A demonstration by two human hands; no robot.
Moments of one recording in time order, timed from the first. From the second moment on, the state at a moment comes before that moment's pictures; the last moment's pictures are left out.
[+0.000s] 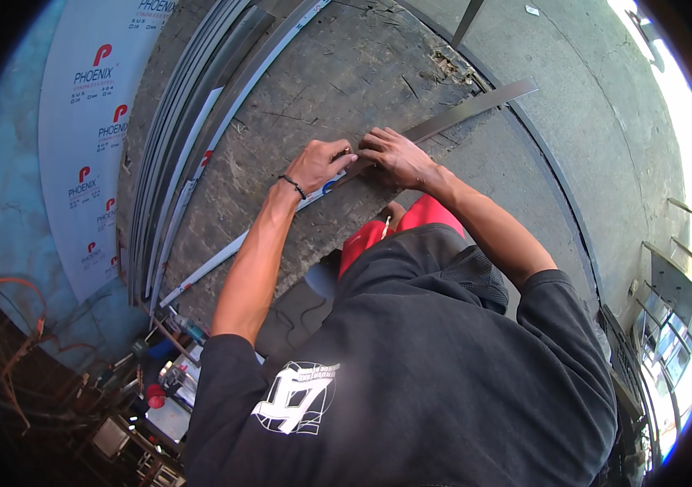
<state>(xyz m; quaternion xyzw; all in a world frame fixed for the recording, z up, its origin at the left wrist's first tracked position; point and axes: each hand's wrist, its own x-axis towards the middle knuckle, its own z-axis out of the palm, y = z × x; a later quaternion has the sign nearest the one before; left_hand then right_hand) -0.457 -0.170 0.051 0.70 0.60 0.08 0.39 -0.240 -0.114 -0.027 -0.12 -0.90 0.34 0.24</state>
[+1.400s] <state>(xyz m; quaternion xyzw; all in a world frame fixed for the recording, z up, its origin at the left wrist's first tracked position) -0.452 -0.348 0.087 0.40 0.81 0.28 0.32 -0.296 -0.100 0.003 0.02 -0.94 0.31 0.11</state>
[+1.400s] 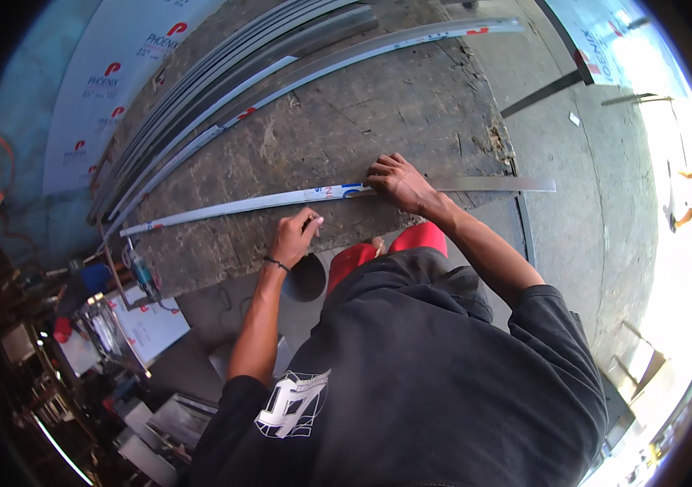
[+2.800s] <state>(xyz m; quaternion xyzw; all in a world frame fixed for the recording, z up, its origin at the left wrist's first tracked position) -0.220 -0.549 0.044 -0.07 0.95 0.27 0.11 -0.395 -0.080 0.018 0.42 -0.86 0.29 -0.02</state>
